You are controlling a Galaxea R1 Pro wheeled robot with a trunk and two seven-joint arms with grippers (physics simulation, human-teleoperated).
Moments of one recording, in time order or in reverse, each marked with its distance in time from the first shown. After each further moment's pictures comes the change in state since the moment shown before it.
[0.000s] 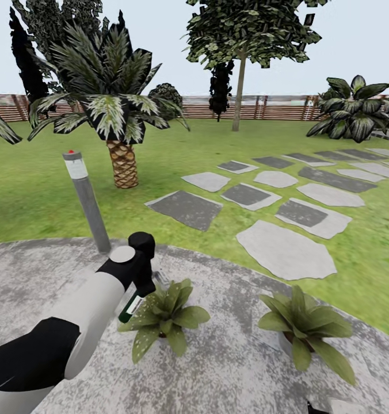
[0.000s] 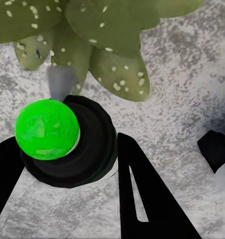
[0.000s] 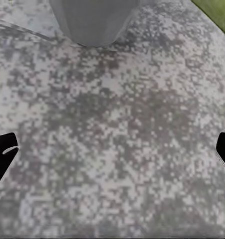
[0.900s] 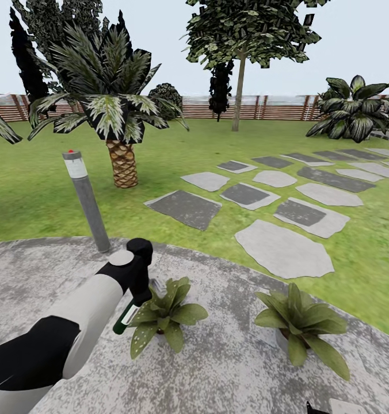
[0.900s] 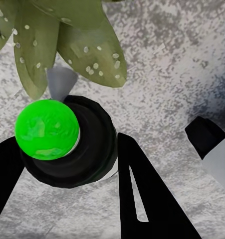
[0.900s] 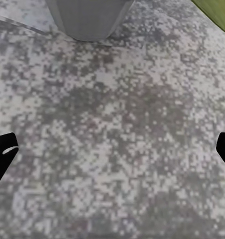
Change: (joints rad) left arm 0.000 0.011 0.004 0.087 0.009 -0.004 0.000; right arm 0.000 0.003 0.000 0.000 0.000 0.000 0.000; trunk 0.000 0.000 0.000
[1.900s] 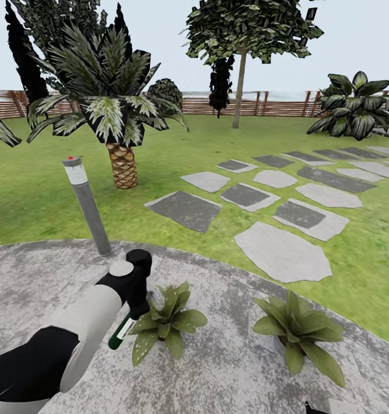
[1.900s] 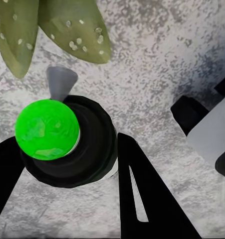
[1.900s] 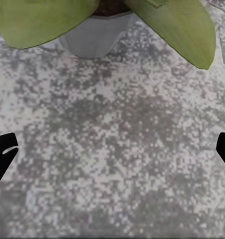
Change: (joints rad) left arm 0.057 0.007 -0.003 0.014 -0.010 -0.001 0.000; right arm 0.000 0.005 0.000 0.000 0.000 0.000 0.000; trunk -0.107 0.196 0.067
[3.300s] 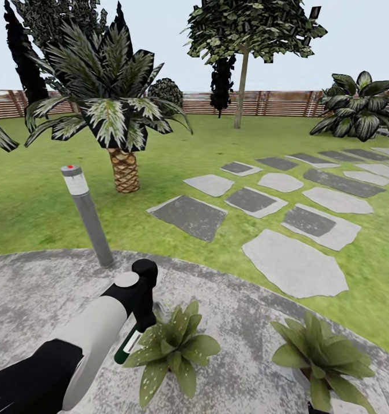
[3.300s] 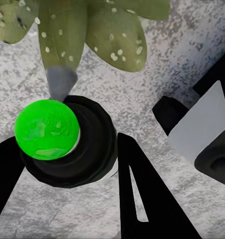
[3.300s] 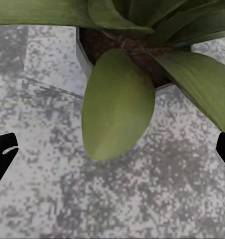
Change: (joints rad) left arm 0.065 -0.035 0.003 -0.020 0.007 0.015 0.000; right arm 0.000 -0.009 -0.001 0.000 0.000 0.000 -0.001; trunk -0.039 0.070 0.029
